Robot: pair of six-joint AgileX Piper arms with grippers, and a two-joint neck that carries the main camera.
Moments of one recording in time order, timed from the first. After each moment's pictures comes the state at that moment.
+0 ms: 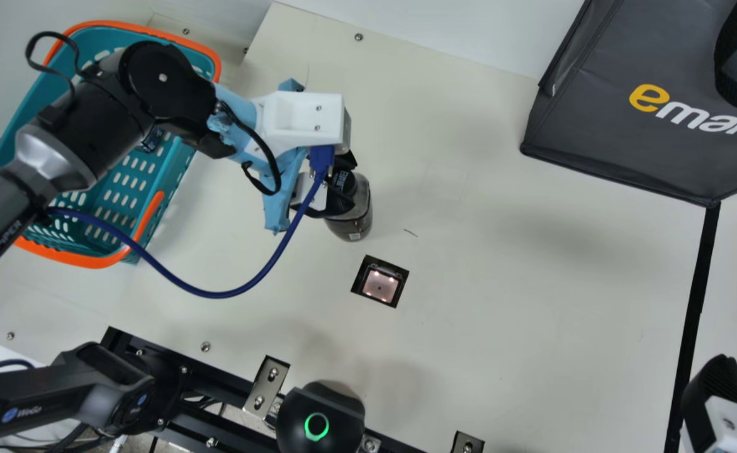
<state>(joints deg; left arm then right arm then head) -10.0 86.2 -67.9 -38.6 63.4 77.2 0.6 42.6 -69.8 -0.8 69.6 -2.2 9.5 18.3</state>
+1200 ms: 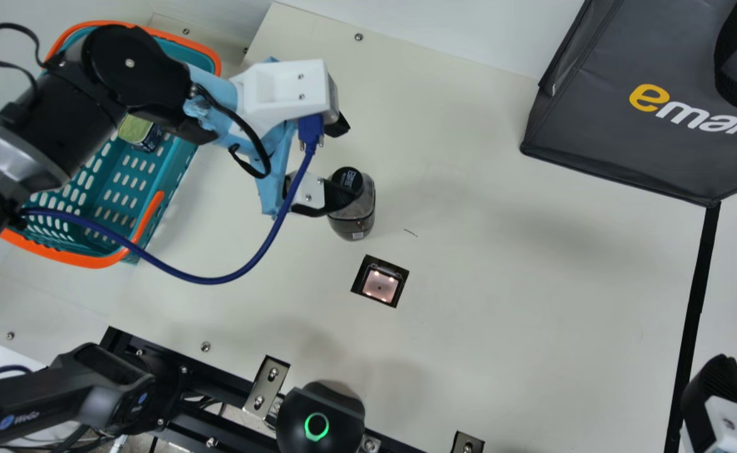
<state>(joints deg) -7.4 83.5 -70.4 -39.7 63.3 69.9 0.6 42.6 -69.8 -0.8 69.6 -2.2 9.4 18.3</state>
